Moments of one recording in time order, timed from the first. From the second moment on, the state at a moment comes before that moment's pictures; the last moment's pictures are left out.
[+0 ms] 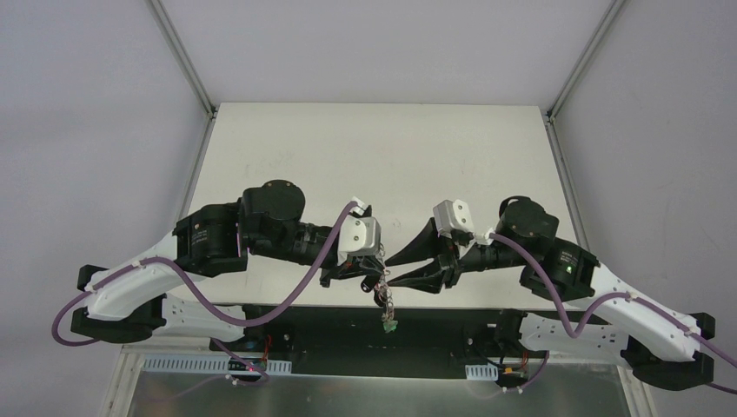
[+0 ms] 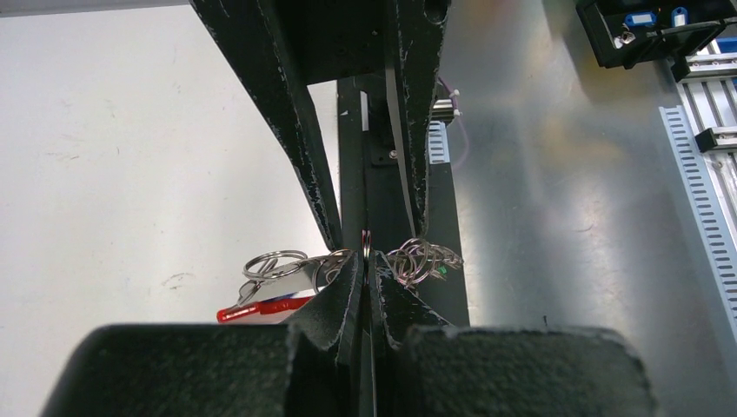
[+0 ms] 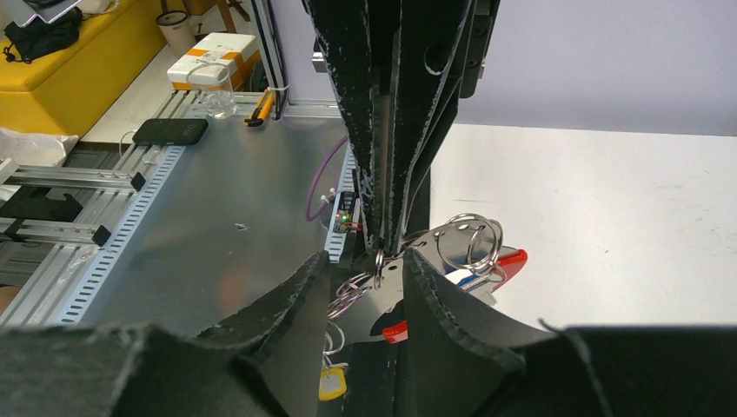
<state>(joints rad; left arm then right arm) -1.31 1.08 1.57 -0.82 0.26 0.13 1.16 0.82 1.12 -0.33 -0.56 0.01</state>
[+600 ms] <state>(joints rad) -1.31 1.04 1.57 -0.86 0.21 0.13 1.17 0.91 1.12 -0.30 -0.56 0.01</state>
